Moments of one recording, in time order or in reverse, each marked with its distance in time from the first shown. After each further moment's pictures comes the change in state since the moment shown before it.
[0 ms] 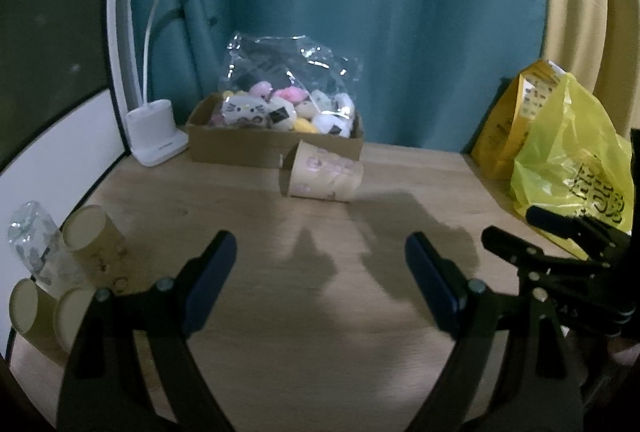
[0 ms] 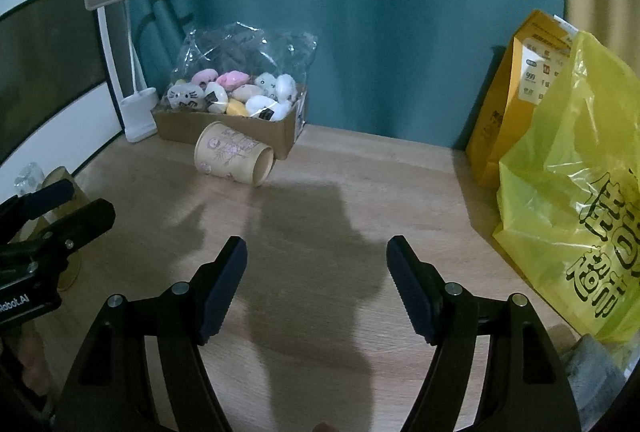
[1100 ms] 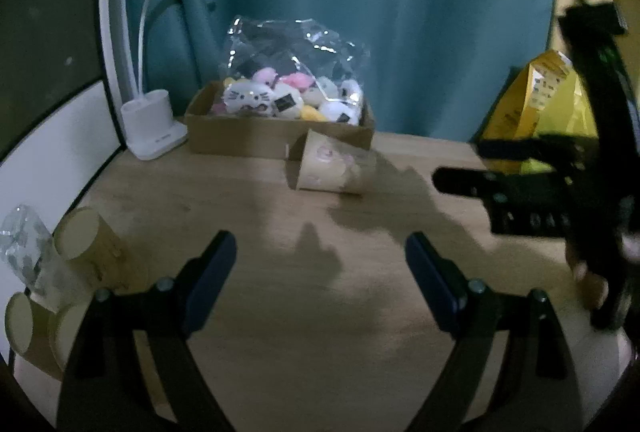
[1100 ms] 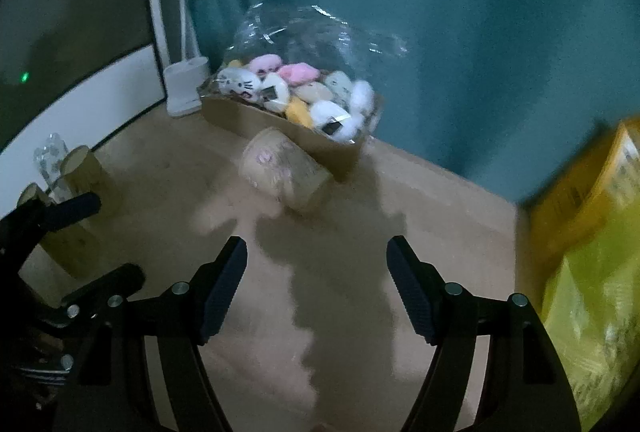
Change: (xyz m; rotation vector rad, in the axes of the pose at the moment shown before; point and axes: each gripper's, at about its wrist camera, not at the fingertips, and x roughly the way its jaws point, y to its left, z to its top) left arm 0.020 0.019 0.004 0.009 0.046 -0.010; right arm 0.052 0.028 0.067 -0.247 0.114 0.177
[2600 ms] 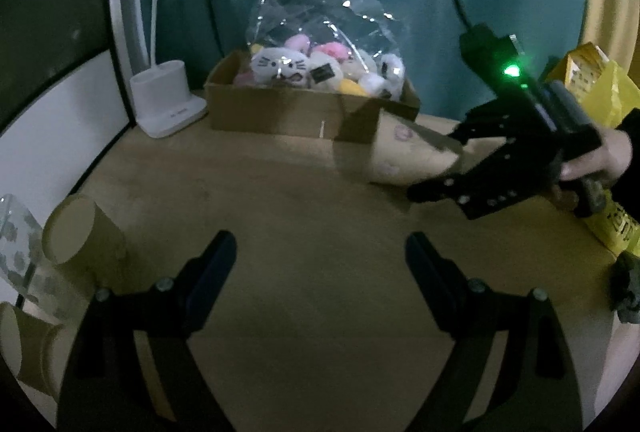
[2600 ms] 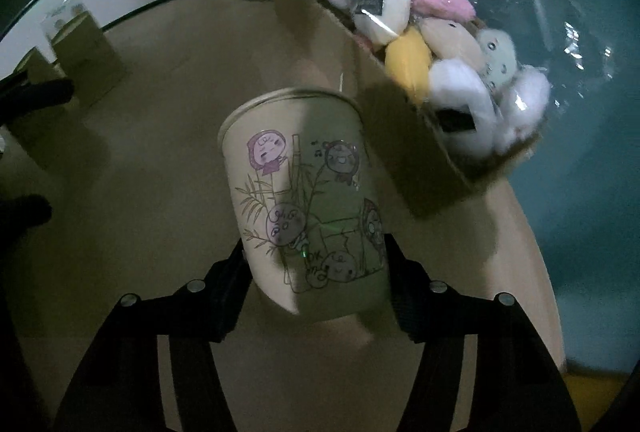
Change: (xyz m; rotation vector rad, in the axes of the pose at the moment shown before) left arm 0.039 0.025 -0.005 -0.026 0.065 0.051; right arm 0.126 0.014 0.038 -0.468 0.294 0.278
